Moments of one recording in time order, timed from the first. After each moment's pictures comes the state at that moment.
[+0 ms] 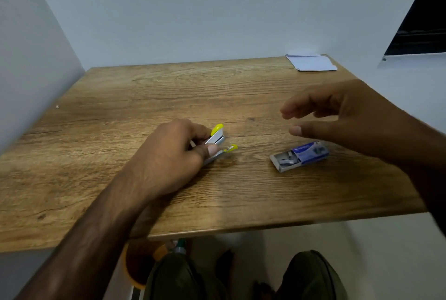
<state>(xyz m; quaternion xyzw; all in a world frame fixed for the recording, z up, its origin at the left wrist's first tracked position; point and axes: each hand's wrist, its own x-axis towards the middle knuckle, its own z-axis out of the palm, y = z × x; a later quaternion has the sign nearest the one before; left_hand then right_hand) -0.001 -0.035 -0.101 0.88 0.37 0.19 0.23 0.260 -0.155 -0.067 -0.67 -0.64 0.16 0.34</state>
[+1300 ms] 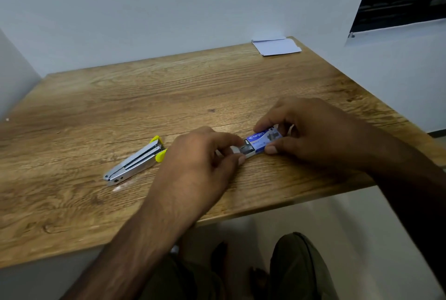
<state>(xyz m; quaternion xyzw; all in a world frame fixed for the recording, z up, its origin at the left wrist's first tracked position) 0.070 -0.106 -0.115 0.88 0.35 0.23 0.23 0.276 -0.179 -0.097 -0.73 -0.64 0.12 0.18</state>
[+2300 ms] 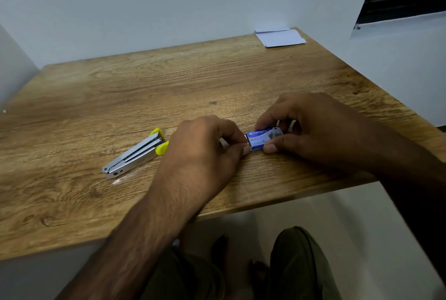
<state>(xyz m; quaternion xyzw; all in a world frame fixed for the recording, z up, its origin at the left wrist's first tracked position) 0.081 -0.107 -0.109 0.86 0.37 0.23 0.24 0.272 -0.183 -0.101 -0.72 -0.66 0.11 0.20</state>
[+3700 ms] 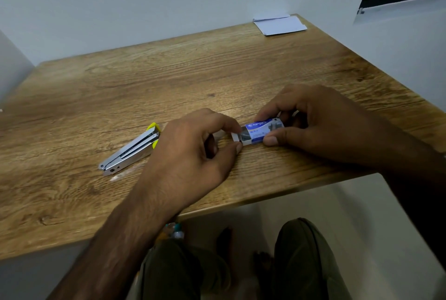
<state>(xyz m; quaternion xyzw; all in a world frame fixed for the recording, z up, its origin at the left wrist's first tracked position) 0.062 -0.097 -0.120 0.90 0.26 0.26 0.24 0.279 -0.183 -0.117 -0.71 -0.64 0.14 0.26</state>
